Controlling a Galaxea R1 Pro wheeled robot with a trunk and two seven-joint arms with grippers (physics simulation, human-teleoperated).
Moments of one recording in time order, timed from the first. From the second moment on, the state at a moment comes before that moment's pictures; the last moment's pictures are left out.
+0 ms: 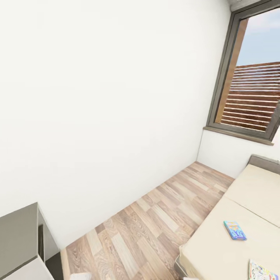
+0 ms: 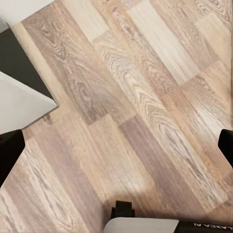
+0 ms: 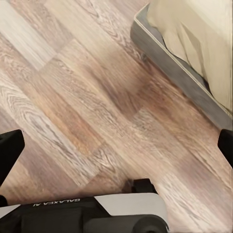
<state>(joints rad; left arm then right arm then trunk) -0.39 0.05 0.01 -0.10 0.06 -0.12 0.03 -0.31 0.11 -0.02 -0.26 -0.05 0.03 -0.16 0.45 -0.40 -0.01</state>
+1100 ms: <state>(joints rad) -0.39 0.05 0.01 -0.10 0.05 -0.12 0.03 -0.31 0.10 -0.02 -0.26 -0.05 0.03 -0.16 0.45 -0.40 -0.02</state>
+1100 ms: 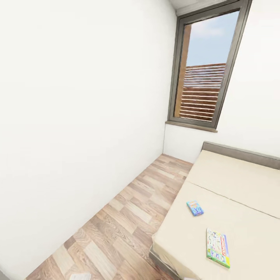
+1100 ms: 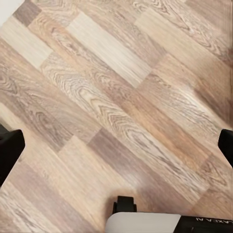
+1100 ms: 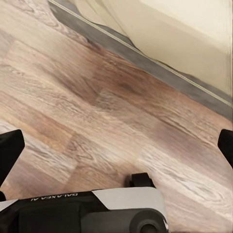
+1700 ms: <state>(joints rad) -0.39 0.05 0.01 -0.10 0.05 -0.12 0.03 -0.31 0.10 -0.02 -0.26 -0.05 0.03 -0.16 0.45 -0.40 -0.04</state>
